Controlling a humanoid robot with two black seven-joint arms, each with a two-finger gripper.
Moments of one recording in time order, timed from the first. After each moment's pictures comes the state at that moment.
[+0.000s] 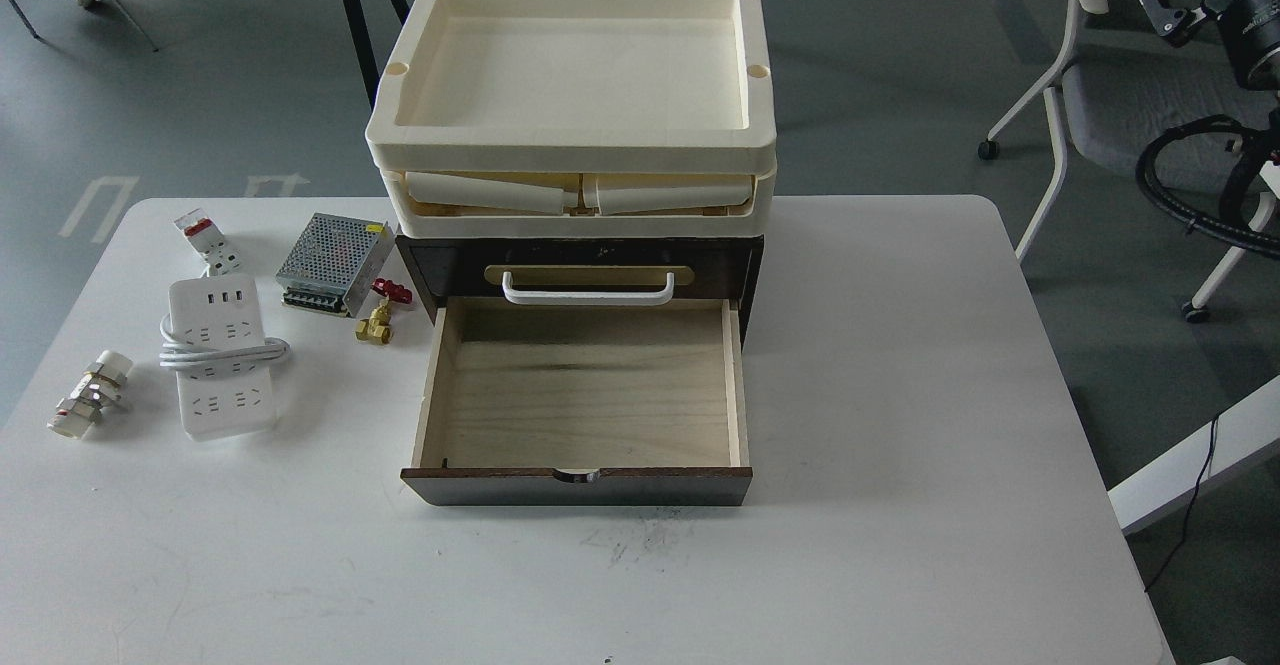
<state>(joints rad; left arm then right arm) -0.95 0.74 -0.69 -0.55 -0.06 -0.49 -0.40 1.03 -0.58 0.46 0.49 0.41 0.49 0.35</state>
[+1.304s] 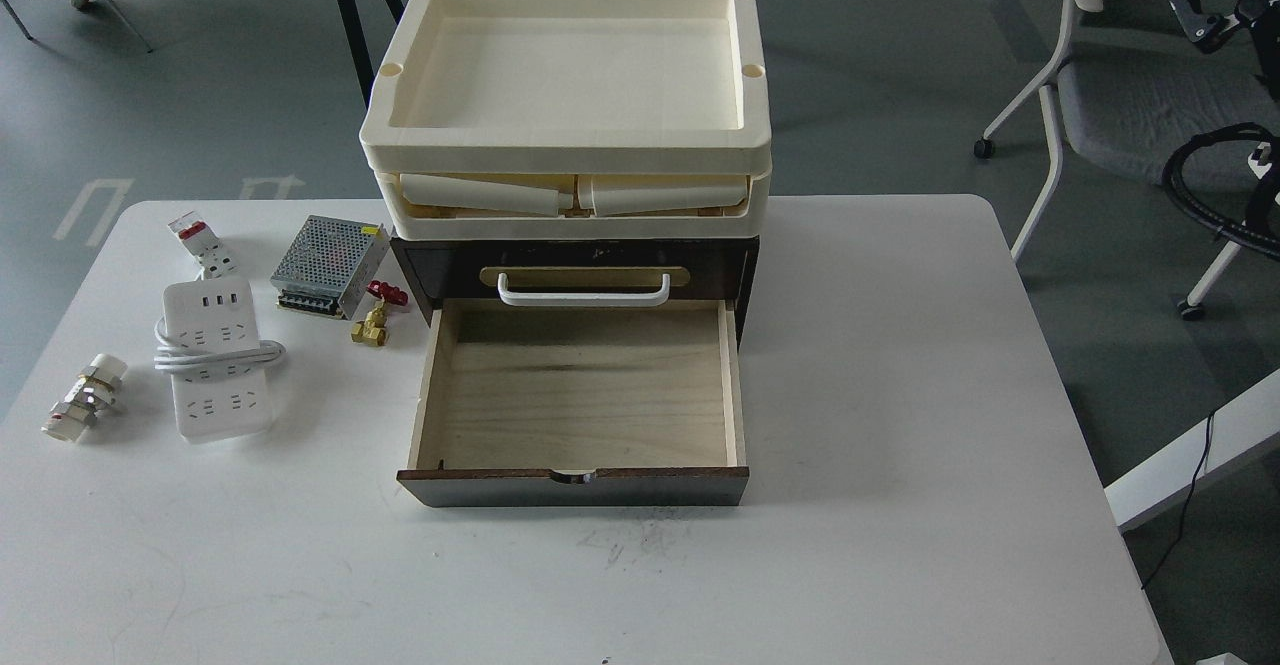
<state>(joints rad) -0.73 0.91 -1.06 -1.06 -0.06 -0.49 -0.35 1.02 -0.61 0.50 0.53 0.41 0.49 0.35</state>
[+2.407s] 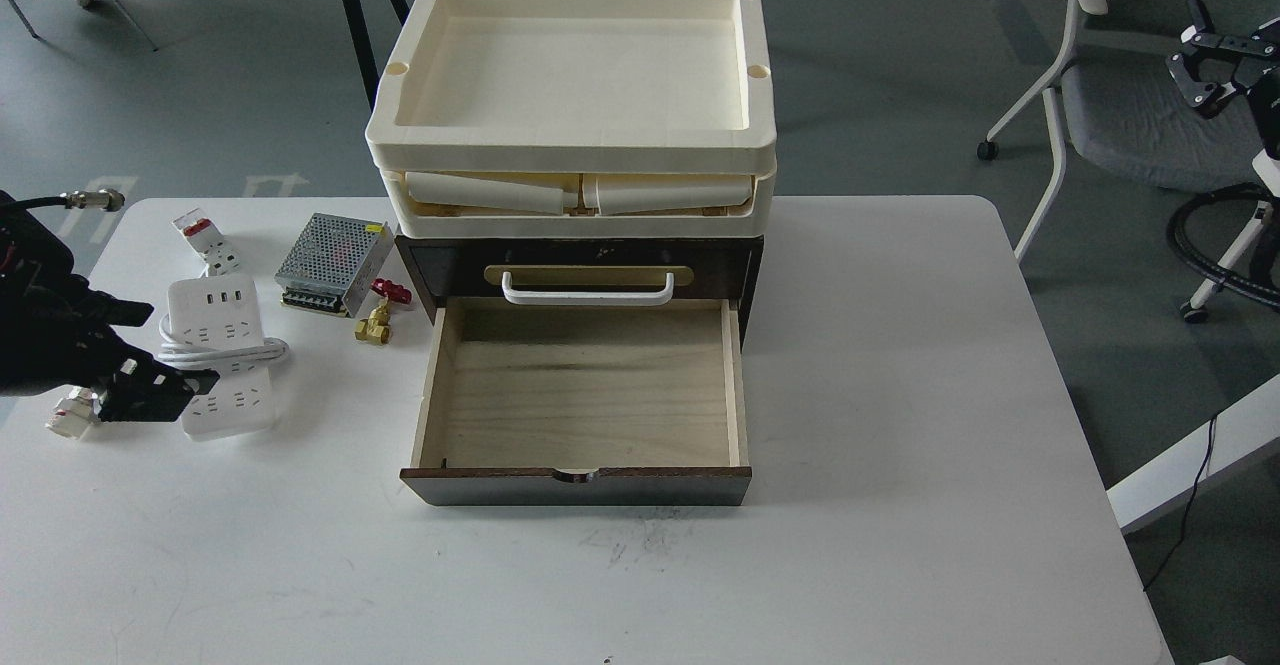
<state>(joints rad) -0.69 1.22 -0.53 -1.44 2.17 -0.49 -0.49 0.92 -0.63 0.51 0.53 0.41 0.49 0.35</state>
